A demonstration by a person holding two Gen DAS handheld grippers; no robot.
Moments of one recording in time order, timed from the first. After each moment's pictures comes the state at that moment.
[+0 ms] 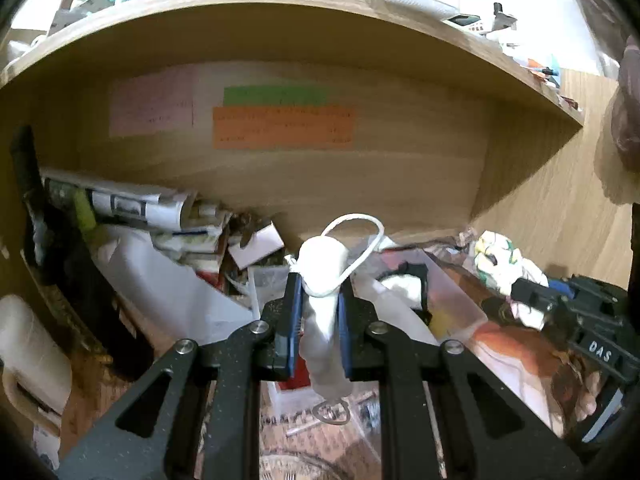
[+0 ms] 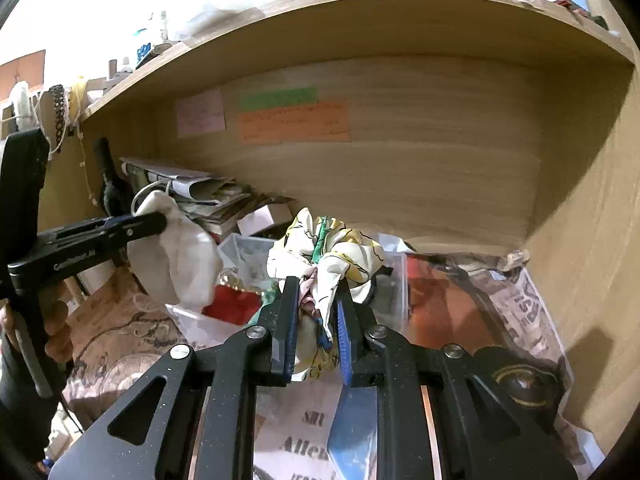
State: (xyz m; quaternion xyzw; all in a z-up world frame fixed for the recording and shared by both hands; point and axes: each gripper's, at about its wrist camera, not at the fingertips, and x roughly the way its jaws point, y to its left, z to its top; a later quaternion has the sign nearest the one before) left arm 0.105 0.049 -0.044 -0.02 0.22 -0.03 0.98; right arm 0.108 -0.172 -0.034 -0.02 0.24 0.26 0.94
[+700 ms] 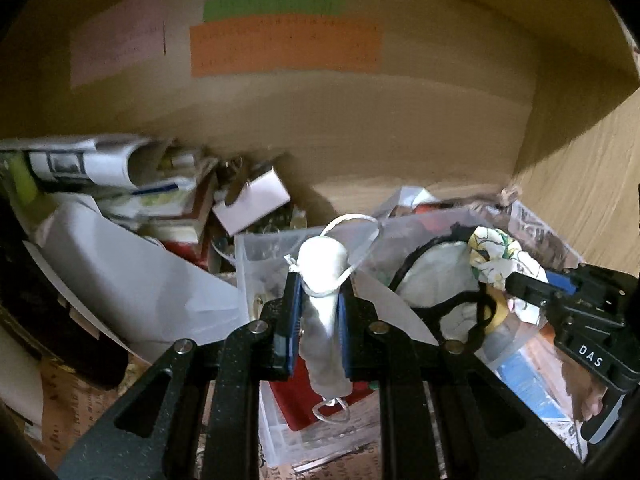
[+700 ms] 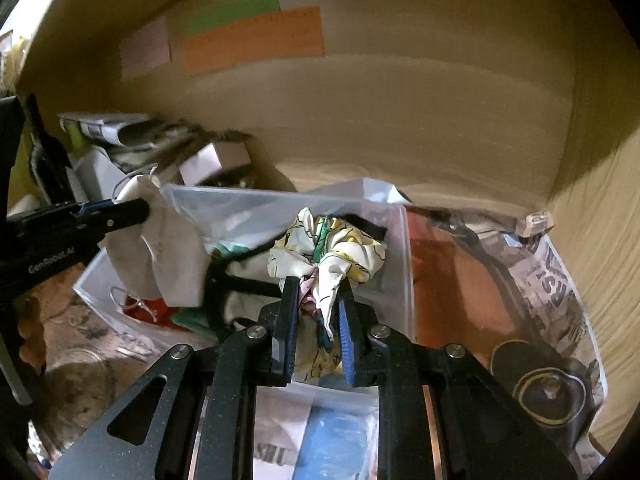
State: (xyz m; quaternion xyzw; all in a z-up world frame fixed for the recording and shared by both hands) left arm 0.186 0.050 -0.102 0.00 0.31 -0.01 0.95; right arm 0.186 -0.150 -0.091 -0.05 0.33 0.22 0.92
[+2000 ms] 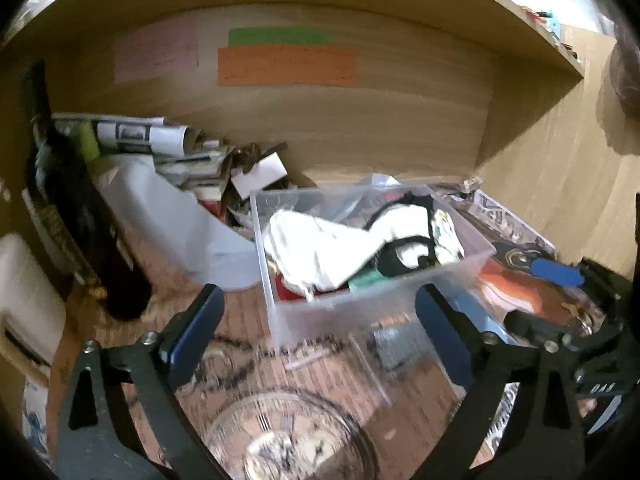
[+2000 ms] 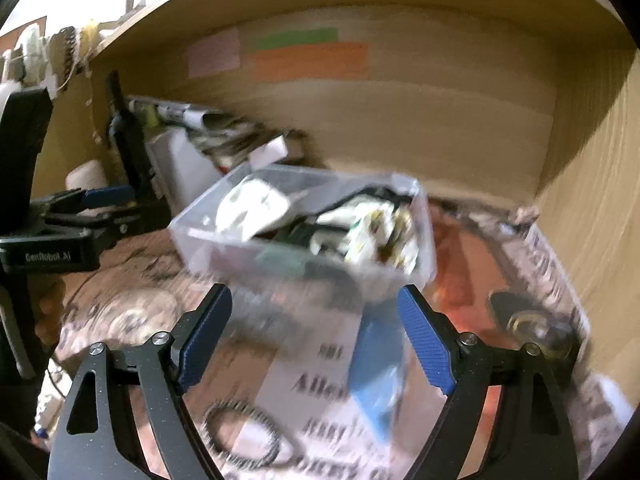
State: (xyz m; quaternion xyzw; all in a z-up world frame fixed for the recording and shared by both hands) left arm 0.067 0.044 -0.094 -0.02 0.29 -0.03 0.96; right arm 0.080 -0.160 -0.079 -0.07 0.30 0.26 0.91
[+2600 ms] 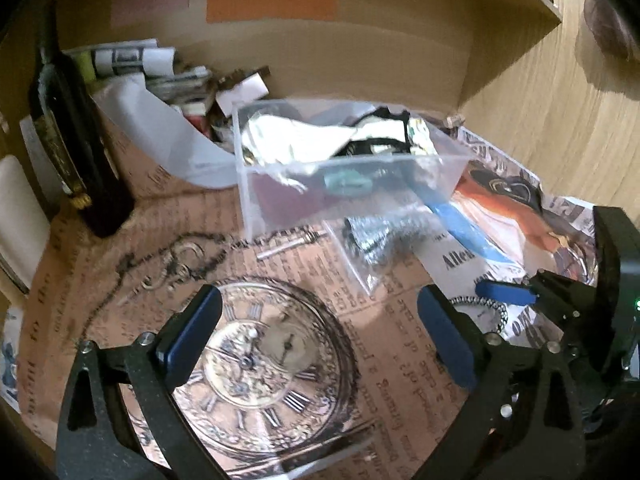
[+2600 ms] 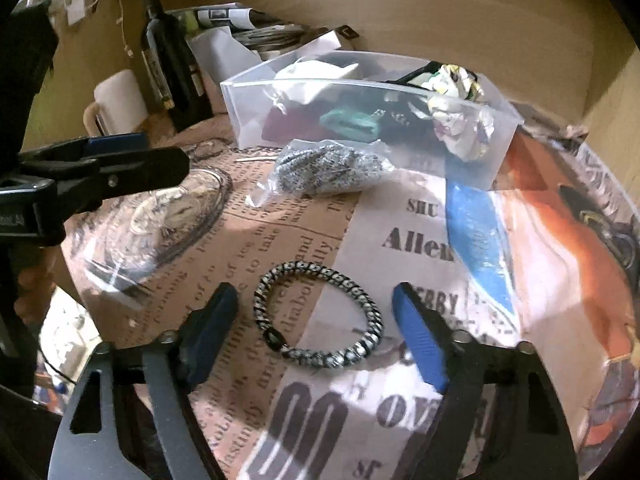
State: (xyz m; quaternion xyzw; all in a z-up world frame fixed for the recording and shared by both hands) left arm 0.028 0.023 -0.148 -0.01 0.36 -0.05 0.93; right arm 0.039 -0.136 -0.155 -0.08 0.39 0.30 0.86
